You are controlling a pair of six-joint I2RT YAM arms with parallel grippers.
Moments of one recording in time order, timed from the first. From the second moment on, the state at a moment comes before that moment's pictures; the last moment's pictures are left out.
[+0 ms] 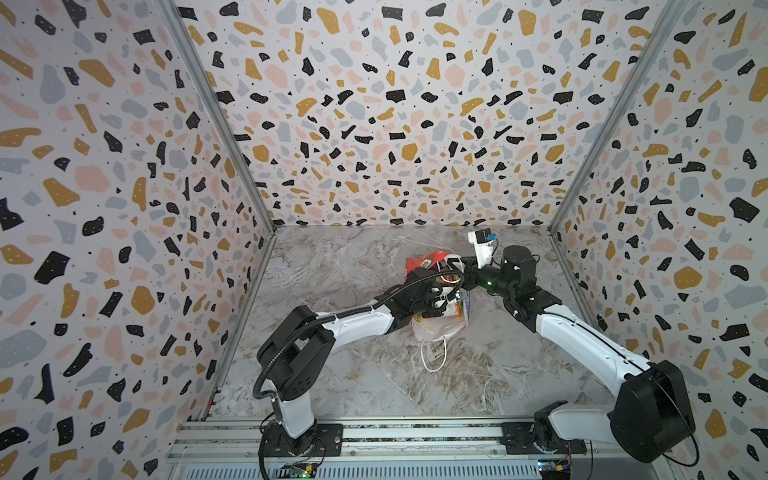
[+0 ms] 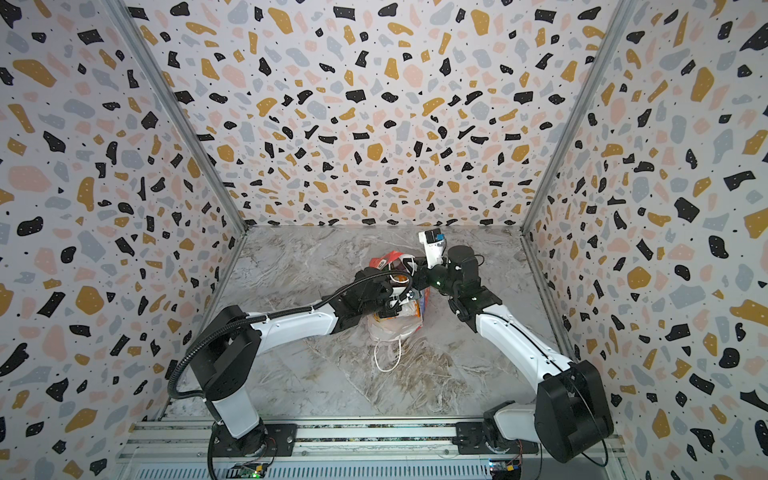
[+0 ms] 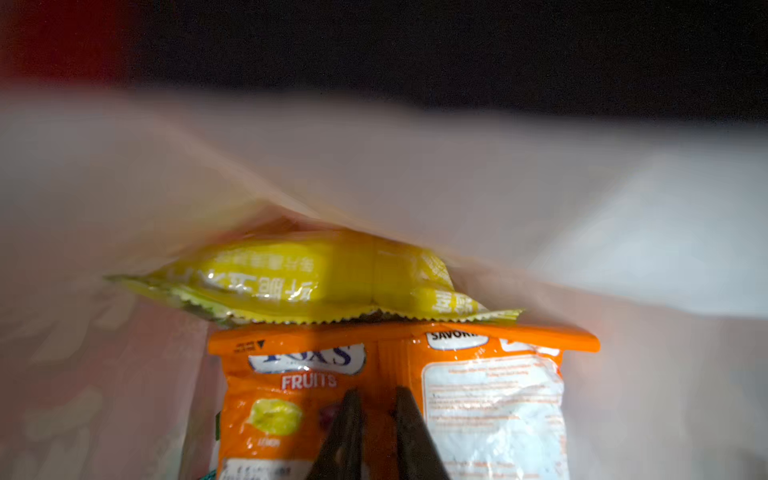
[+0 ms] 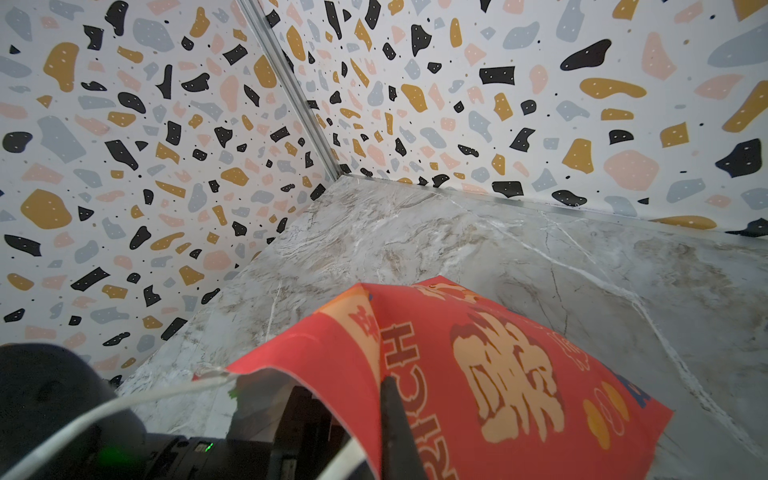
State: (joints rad) left arm -0.81 1.78 1.14 0.10 0.07 0.74; right arm 0.43 1.30 0.93 0.14 -0.43 0.27
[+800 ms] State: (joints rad) left arm -0.81 1.65 1.09 0.05 0.02 0.70; right arm 0.44 1.29 0.93 0.14 -0.41 0.27
